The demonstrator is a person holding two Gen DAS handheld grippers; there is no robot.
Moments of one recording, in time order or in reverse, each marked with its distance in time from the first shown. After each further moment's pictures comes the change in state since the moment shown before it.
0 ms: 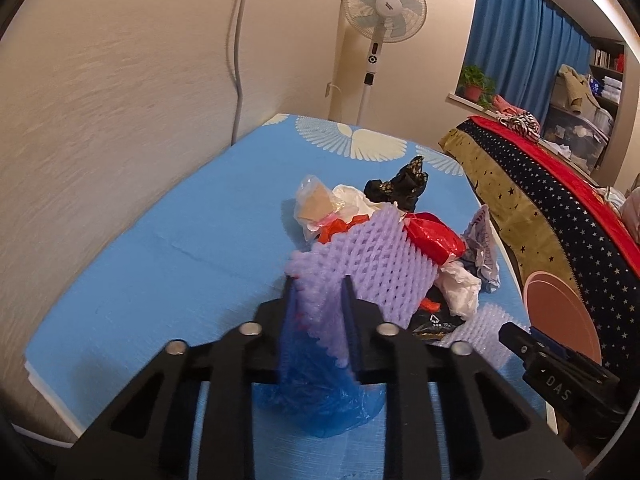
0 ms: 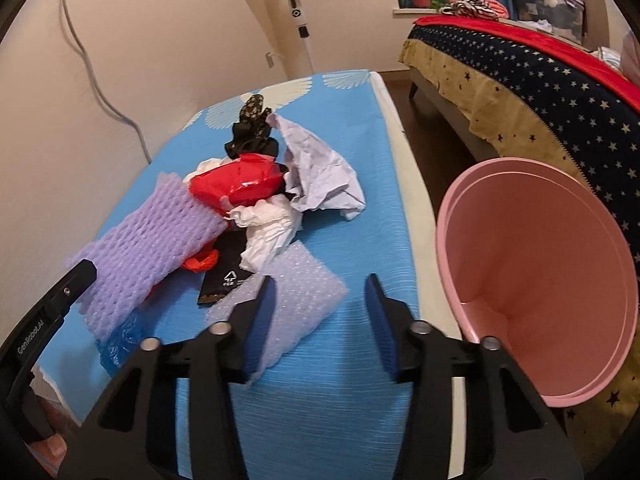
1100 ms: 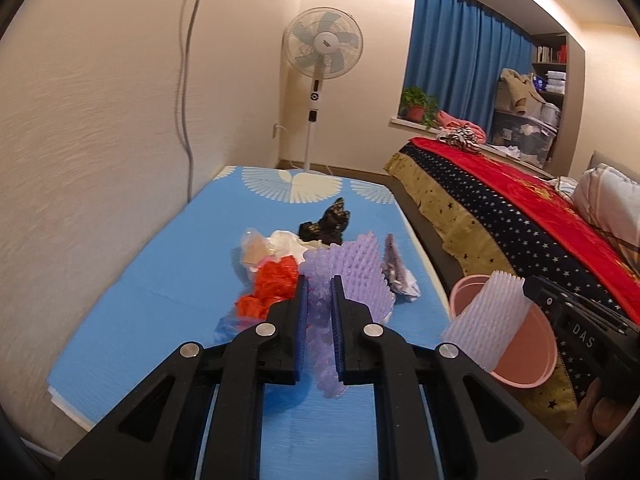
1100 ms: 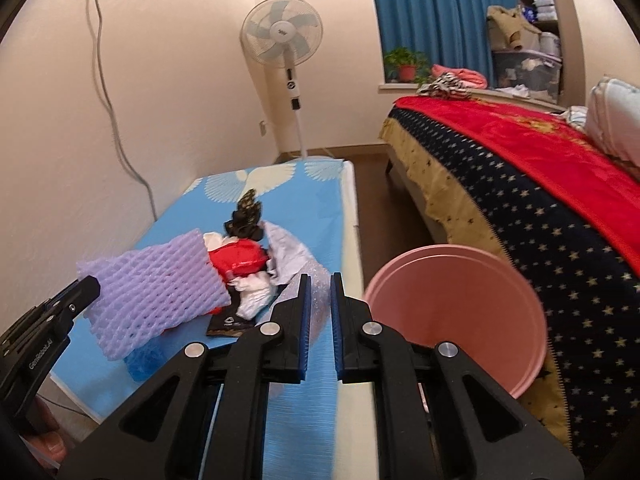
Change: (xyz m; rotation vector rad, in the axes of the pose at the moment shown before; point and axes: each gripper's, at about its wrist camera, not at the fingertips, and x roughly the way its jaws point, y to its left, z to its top) left arm -0.077 -0.036 0.007 0.119 -0.126 -0.149; right arm -0.124 -0.019 0.009 -0.056 -0.267 -0.118
